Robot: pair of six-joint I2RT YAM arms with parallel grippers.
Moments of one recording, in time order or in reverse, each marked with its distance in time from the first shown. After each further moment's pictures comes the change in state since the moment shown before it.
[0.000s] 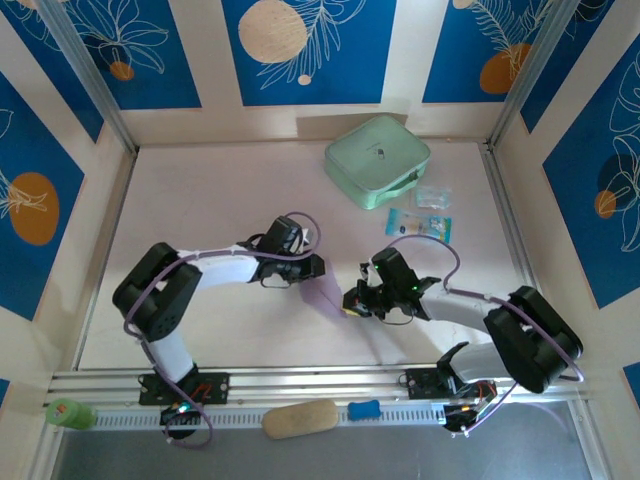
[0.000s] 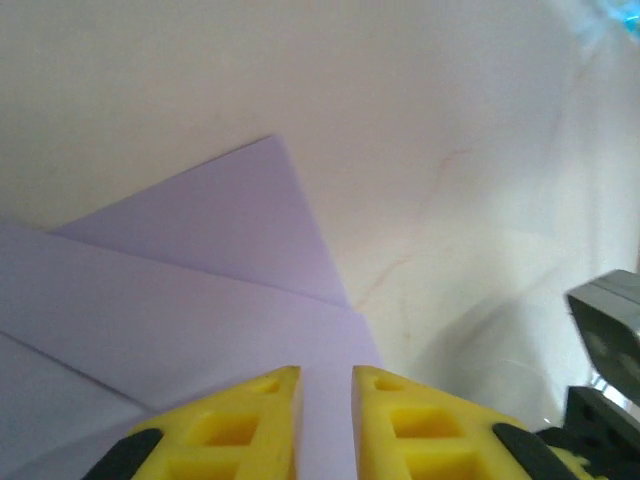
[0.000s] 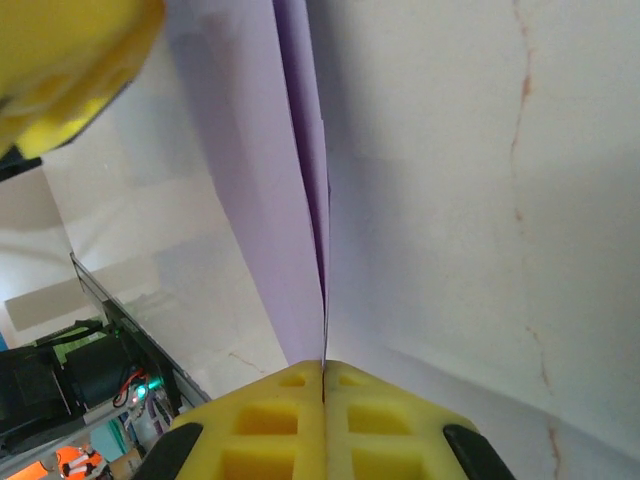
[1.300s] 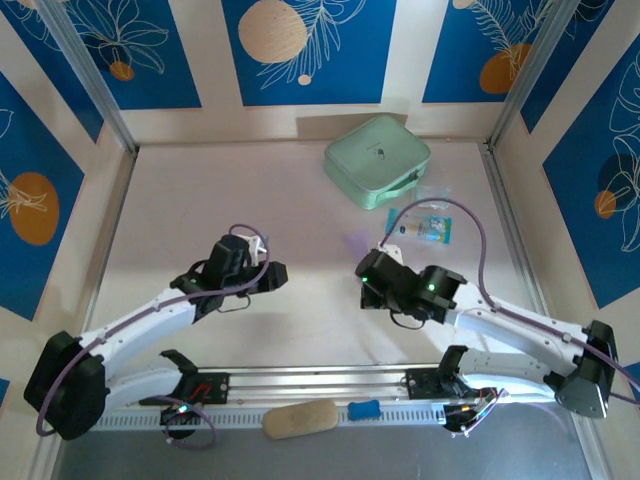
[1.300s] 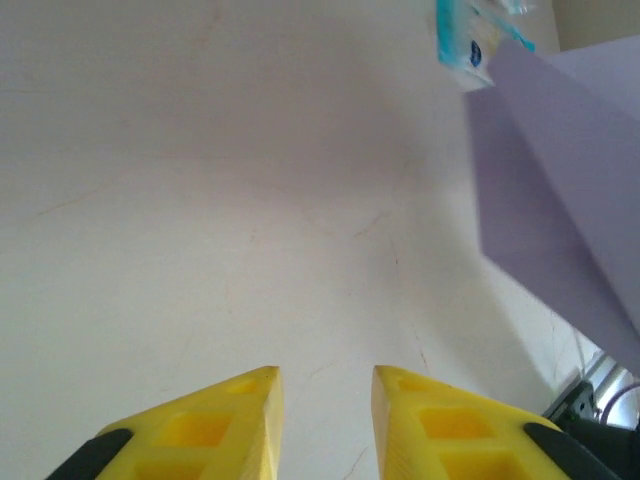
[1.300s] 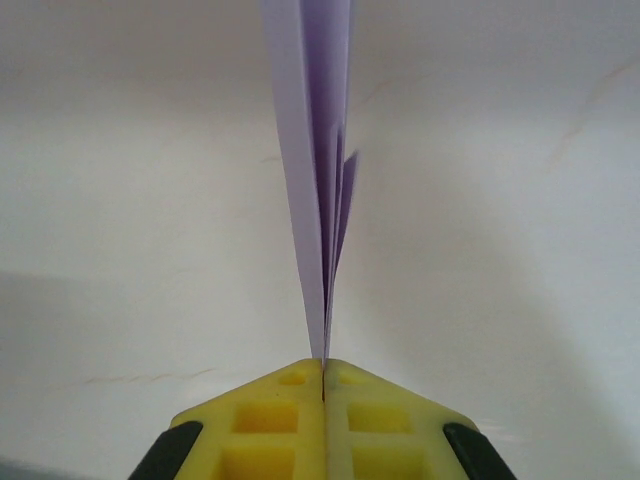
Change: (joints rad) left arm 0.082 -0.651 -0.334 -0.138 -0.146 0.058; right arm 0.404 -0.216 0.496 -0.962 0.929 -0.066
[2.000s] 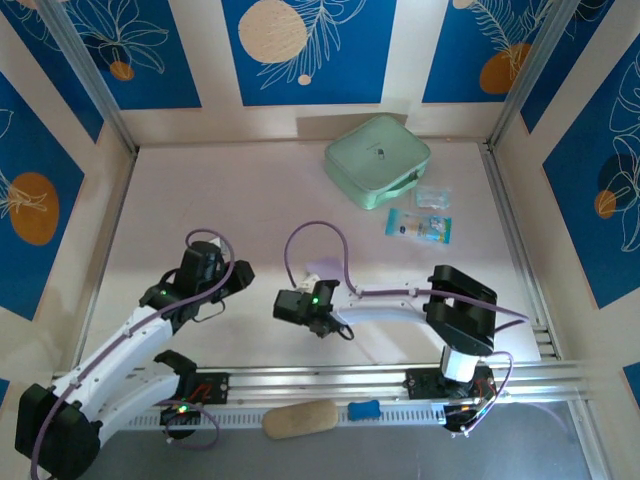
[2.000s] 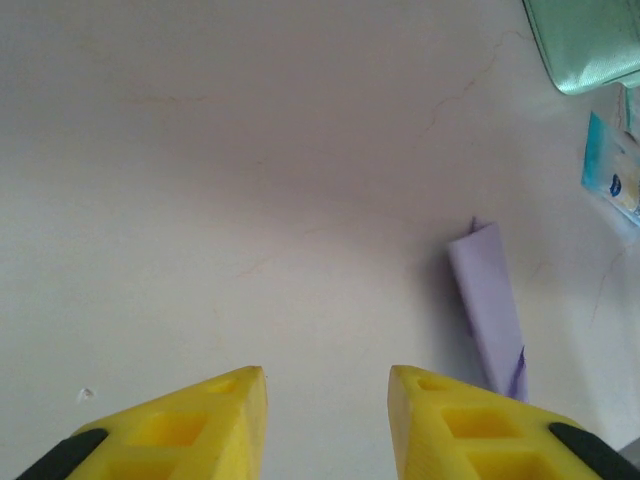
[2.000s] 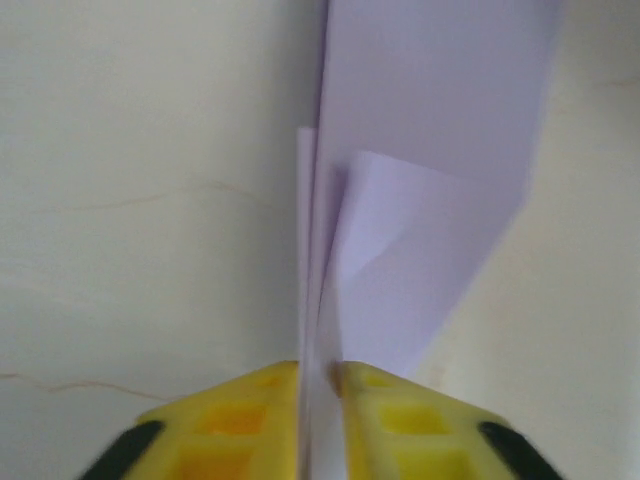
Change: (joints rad) left arm 0.145 -0.205 -0.016 -0.275 -0.183 -0.044; right arm 0.223 0.650 0.207 0.090 0.015 -0.229
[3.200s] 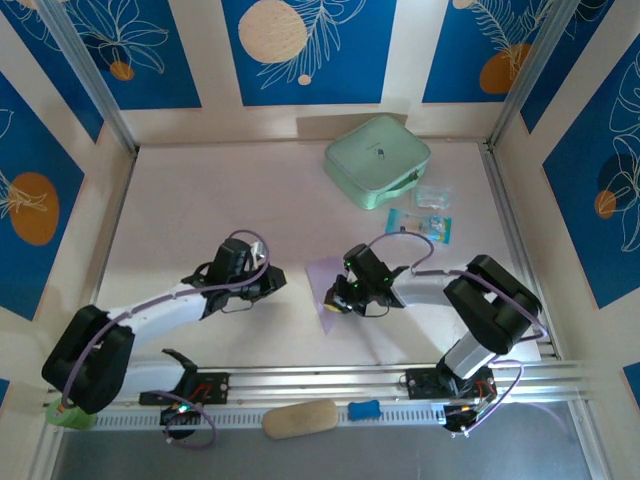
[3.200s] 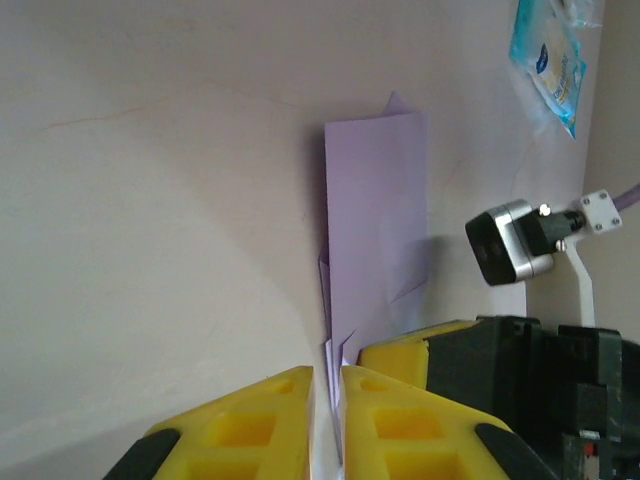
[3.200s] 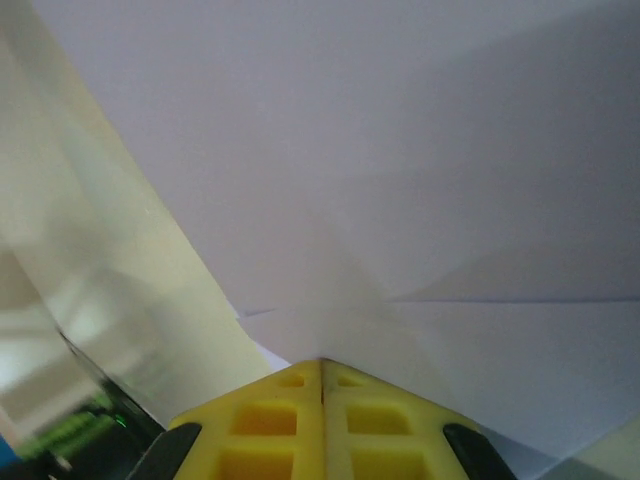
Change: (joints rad) left arm -0.103 0.415 -0.043 0.477 0.314 -0.147; right arm -0.480 -0.171 -0.565 0.958 -0.787 0.585
